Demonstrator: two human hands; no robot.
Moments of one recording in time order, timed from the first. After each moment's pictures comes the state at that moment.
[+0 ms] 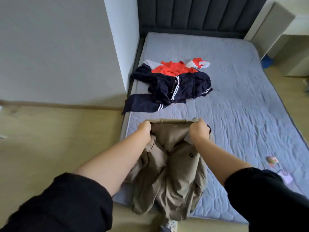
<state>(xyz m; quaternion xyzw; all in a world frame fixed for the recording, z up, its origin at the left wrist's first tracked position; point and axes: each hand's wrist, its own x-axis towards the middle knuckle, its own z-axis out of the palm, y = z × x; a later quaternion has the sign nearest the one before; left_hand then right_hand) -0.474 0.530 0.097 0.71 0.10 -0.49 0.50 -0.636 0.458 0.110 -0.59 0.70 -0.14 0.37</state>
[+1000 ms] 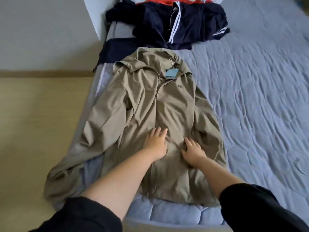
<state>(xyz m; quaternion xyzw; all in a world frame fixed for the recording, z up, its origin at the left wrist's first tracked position) -0.550 0.539 -0.386 0.77 -0.57 -0.29 -0.02 -0.718 0.484 -0.392 -0.76 0.55 0.18 0.29</state>
